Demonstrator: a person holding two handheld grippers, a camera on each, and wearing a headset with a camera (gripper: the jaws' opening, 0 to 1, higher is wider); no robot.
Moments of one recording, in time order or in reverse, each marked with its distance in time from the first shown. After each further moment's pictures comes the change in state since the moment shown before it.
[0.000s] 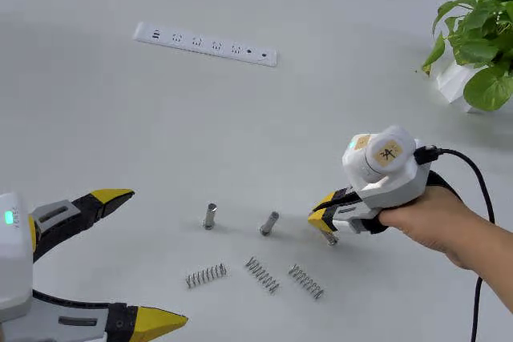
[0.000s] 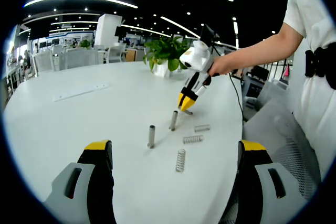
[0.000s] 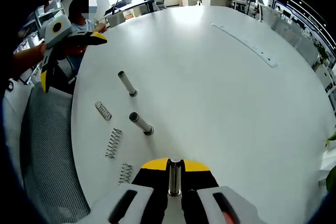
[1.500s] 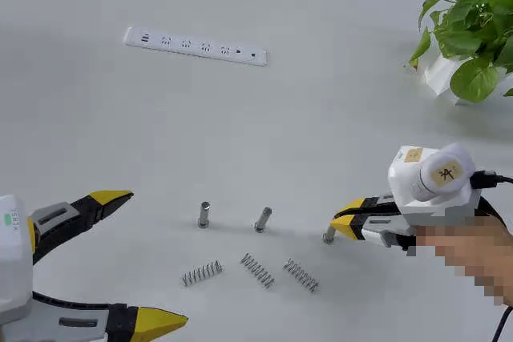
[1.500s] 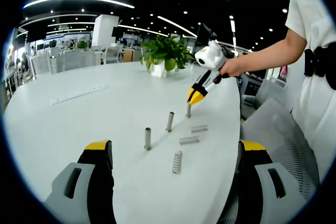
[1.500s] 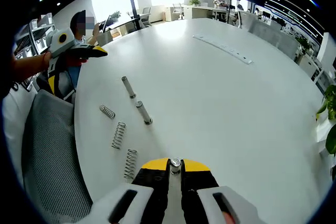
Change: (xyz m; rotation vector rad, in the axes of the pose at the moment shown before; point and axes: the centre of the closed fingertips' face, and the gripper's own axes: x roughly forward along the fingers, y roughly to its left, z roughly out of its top) left arm 0.001 -0.008 0.003 0.019 0.007 -0.017; right arm -0.037 0.004 -0.028 0.108 -0.143 -0.078
